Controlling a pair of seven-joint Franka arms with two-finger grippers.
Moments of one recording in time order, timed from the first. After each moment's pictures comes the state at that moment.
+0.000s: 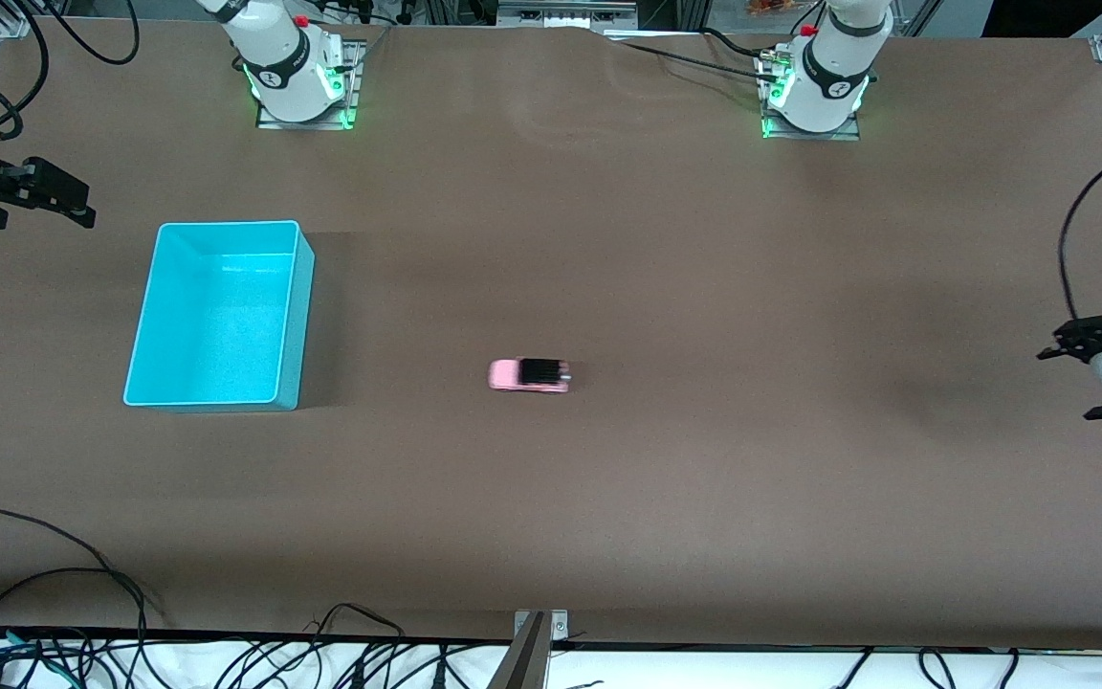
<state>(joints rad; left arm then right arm) 0.47 0.54 -0.38 -1.28 0.12 1.67 1.03 -0.08 0.00 0.07 -1.58 -0.03 1.54 -0.06</state>
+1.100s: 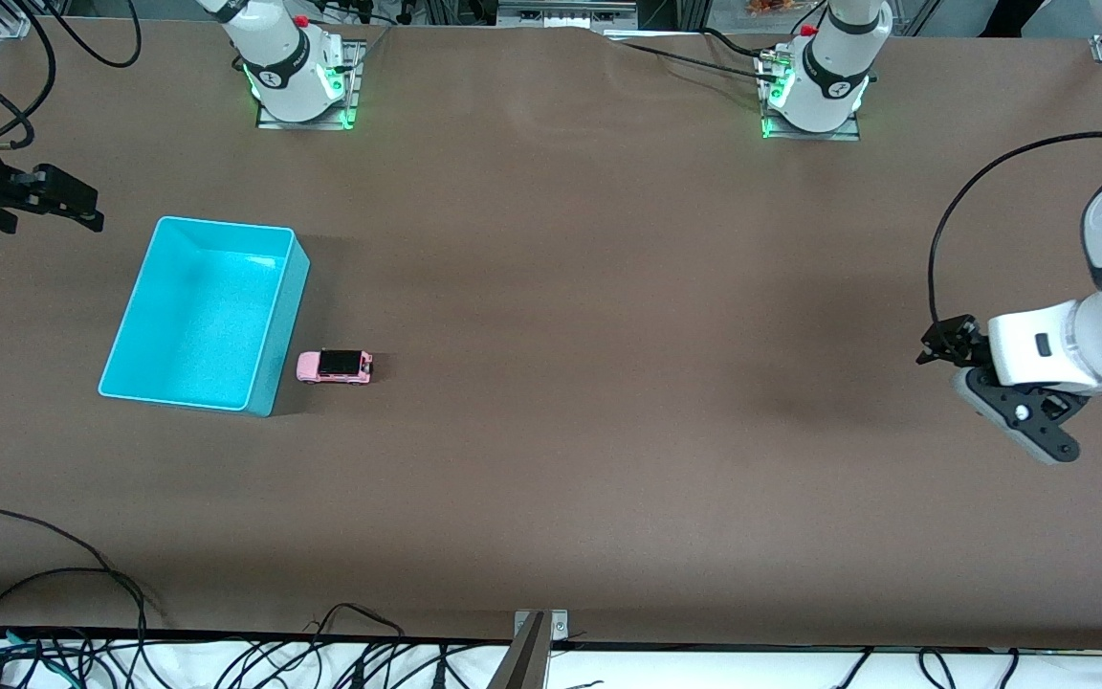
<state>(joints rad) 0.26 0.47 -0.38 -1.26 0.12 1.65 0.60 -0.07 0.03 0.08 -1.58 -0.03 1.53 -0.06</state>
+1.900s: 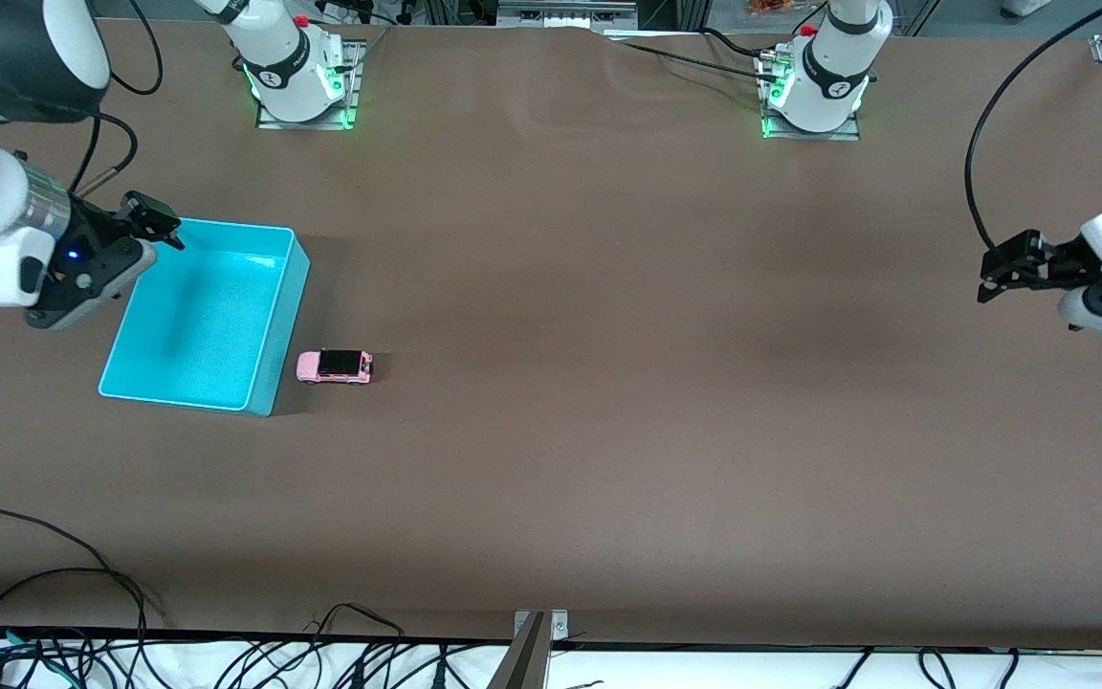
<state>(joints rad) 0.12 0.23 -0.19 -1.28 0.05 1.51 0.25 0.01 0.17 0.09 -1.58 -0.03 1.59 -0.73</state>
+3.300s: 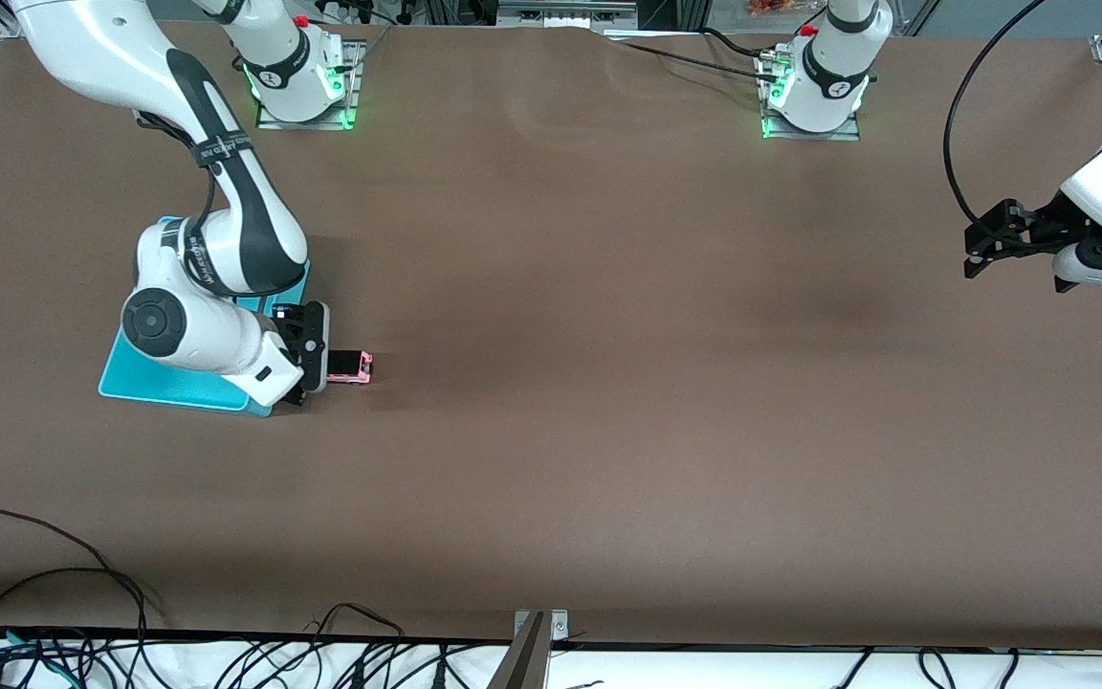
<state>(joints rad) -0.01 0.04 -0.04 -1.57 0.03 1.69 0.12 0.12 0.50 0.10 -1.80 0.04 2.16 -1.39</state>
